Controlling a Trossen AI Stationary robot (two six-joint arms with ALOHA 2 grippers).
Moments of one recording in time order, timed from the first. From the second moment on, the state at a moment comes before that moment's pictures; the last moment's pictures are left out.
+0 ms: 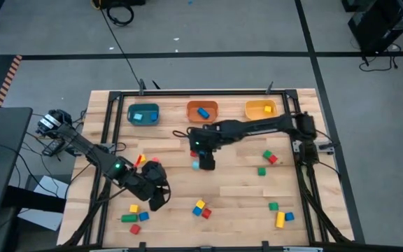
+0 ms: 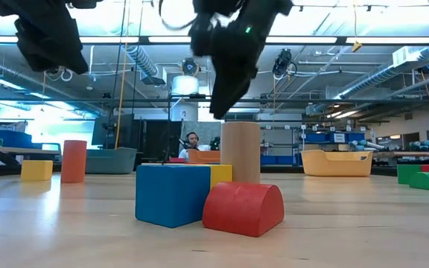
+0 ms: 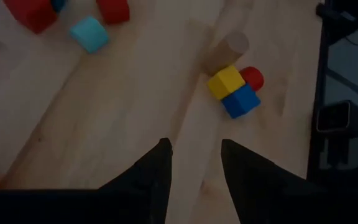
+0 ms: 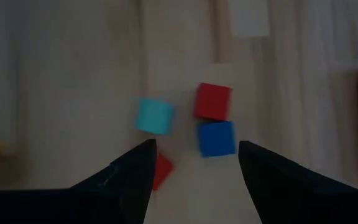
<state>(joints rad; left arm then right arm) -0.59 1.30 0.87 -0.46 -0.34 -0.94 -0.02 2.00 1.66 -0.83 0.03 0.05</state>
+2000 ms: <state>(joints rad) -0.12 1.09 0.51 -0.25 0.08 -0.16 -0.14 1.93 1.78 -1.04 0.12 0.24</state>
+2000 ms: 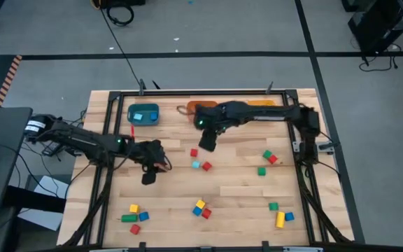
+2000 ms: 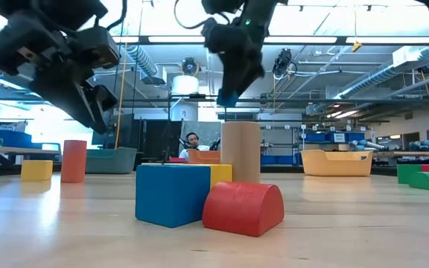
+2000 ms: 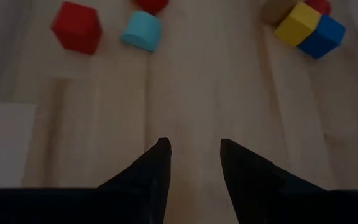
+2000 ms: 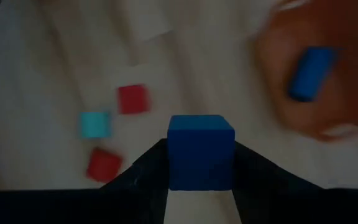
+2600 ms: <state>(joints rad) 0.09 1.09 0.51 -0.23 0.12 -0.11 -0.57 1.49 1.35 -1.01 0.21 0.35</state>
